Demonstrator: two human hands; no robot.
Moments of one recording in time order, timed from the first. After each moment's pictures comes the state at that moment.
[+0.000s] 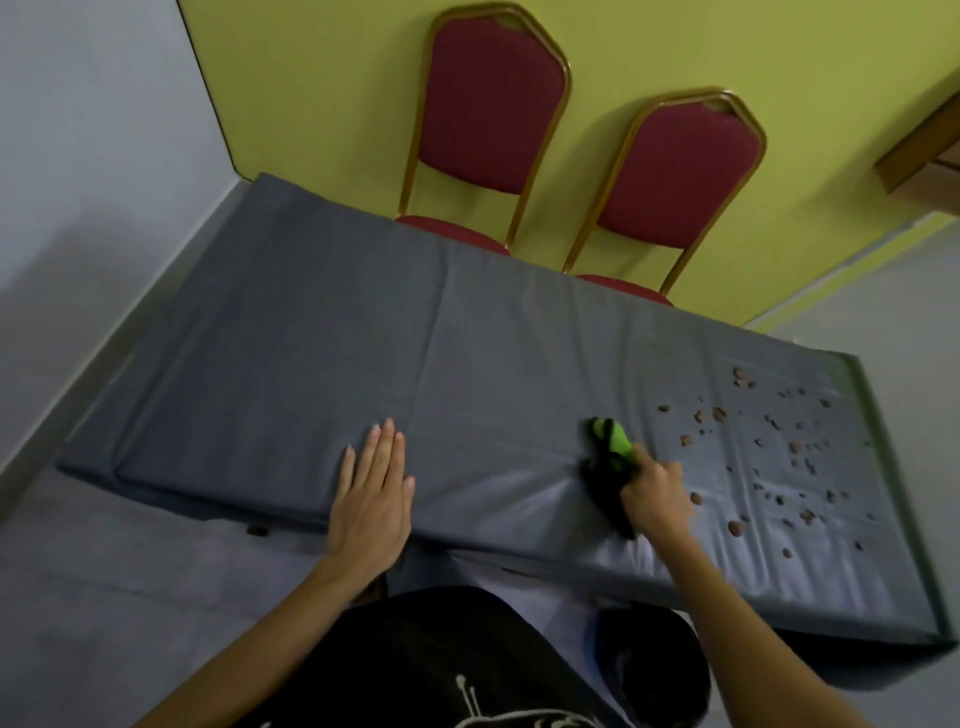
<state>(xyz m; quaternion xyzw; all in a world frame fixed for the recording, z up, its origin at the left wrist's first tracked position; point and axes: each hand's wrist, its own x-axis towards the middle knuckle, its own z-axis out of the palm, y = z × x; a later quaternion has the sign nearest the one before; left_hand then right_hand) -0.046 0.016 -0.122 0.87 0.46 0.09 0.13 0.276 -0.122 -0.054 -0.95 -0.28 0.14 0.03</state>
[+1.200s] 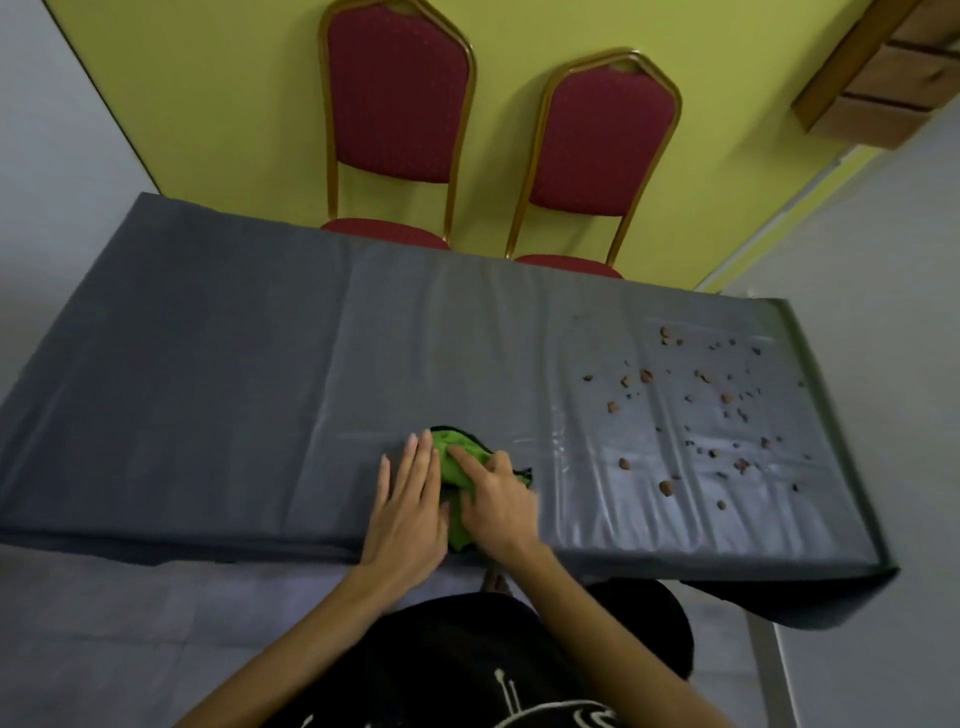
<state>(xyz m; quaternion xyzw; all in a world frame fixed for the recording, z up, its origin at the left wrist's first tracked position) 0.067 -0.056 -0.104 0.92 0.35 0.03 0.16 0.192 -0.117 -0.059 -0.85 -0.48 0.20 0.07</state>
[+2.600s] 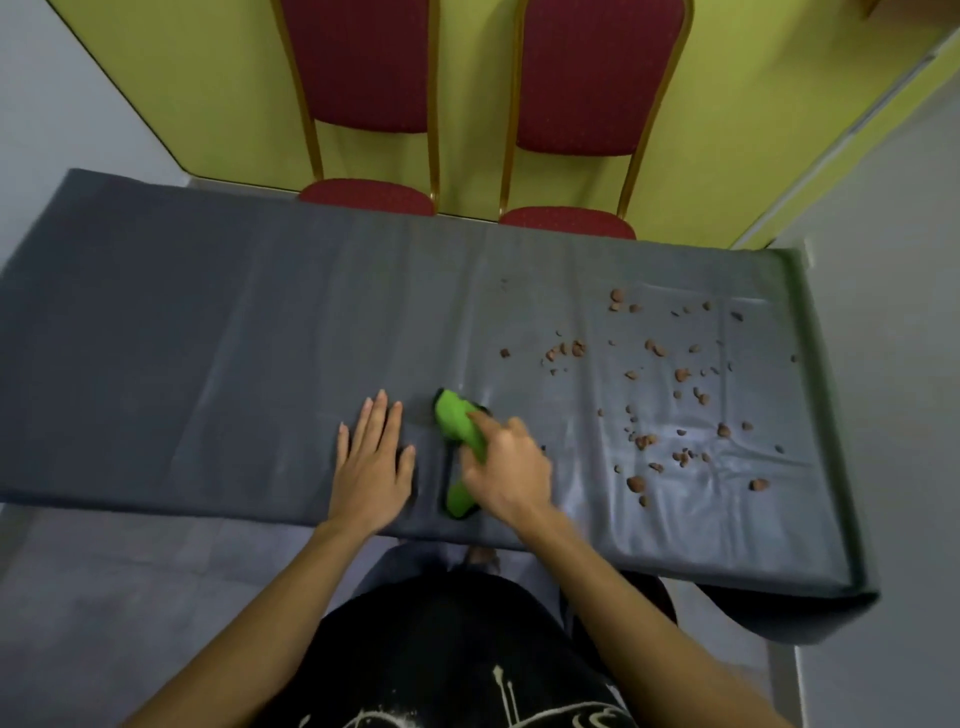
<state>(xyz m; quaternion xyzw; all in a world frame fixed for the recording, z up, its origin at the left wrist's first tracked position) 0.194 -0.103 -0.110 0.86 0.48 -0.01 0.18 0.361 -0.191 -0.046 -0.85 -0.44 0.24 0.16</state>
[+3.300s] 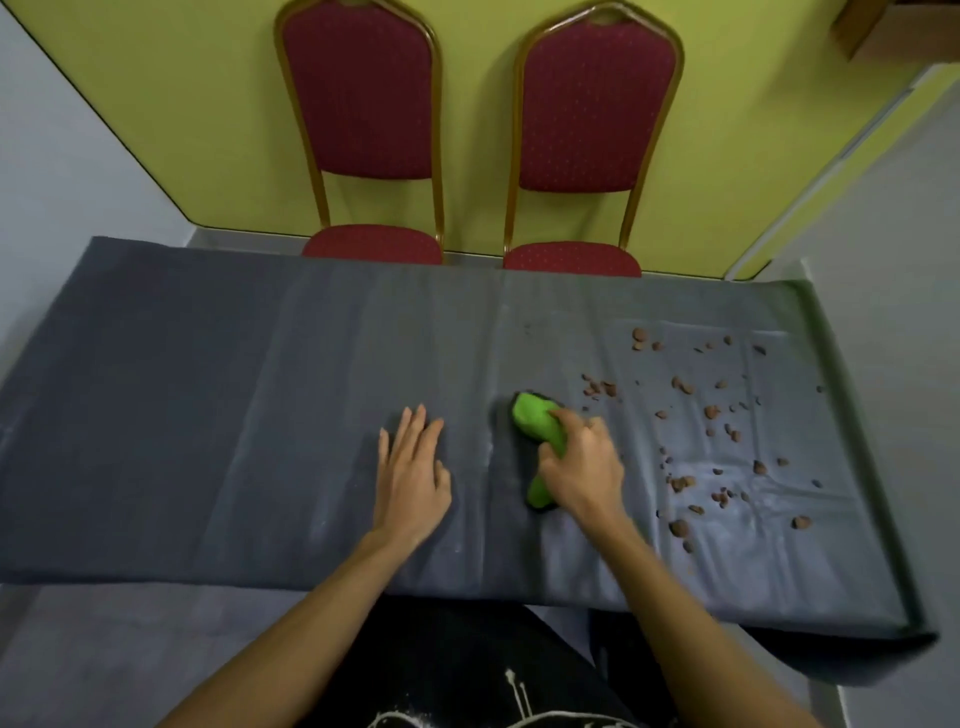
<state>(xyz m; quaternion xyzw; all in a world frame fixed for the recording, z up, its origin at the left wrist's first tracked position) 0.223 -0.055 -0.089 0.86 0.45 0.10 0.21 0.411 -0.156 -0.043 -0.91 -0.32 0.18 0.18</state>
